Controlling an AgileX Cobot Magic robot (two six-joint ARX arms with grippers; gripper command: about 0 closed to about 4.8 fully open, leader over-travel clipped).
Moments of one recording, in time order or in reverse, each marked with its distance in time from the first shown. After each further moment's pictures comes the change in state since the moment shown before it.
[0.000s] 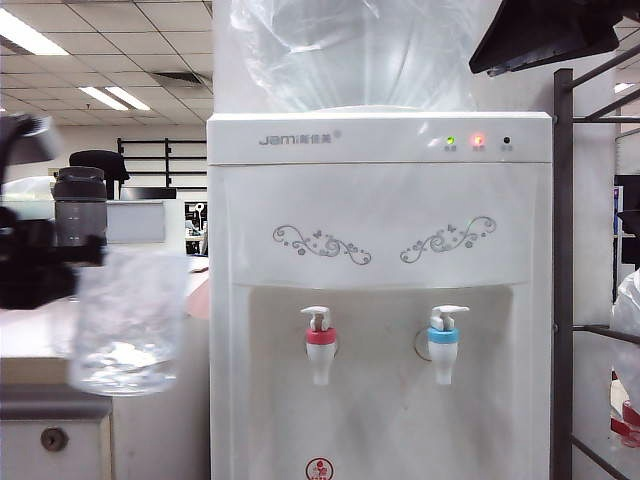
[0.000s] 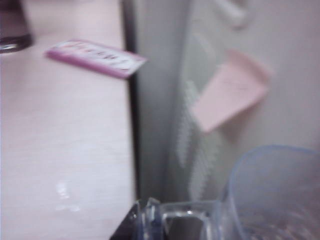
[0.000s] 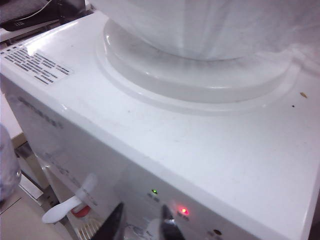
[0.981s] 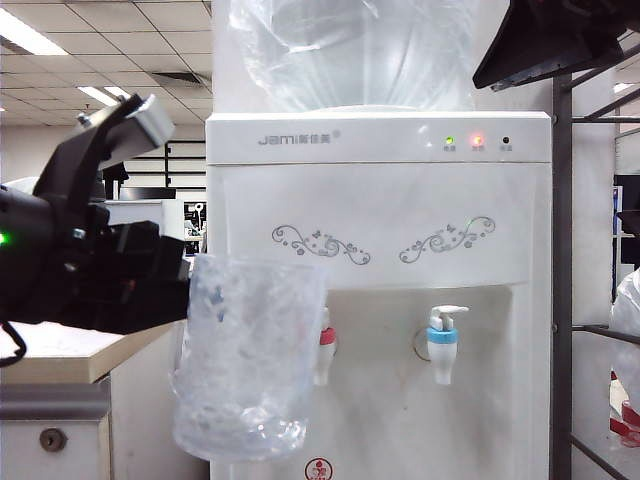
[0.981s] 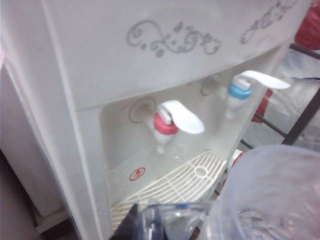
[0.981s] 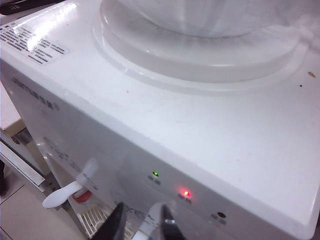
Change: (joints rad) left arm -0.319 0.023 0.023 -0.037 0.135 0.000; right arm 0.000 0.006 0.000 -0.043 0.001 0.000
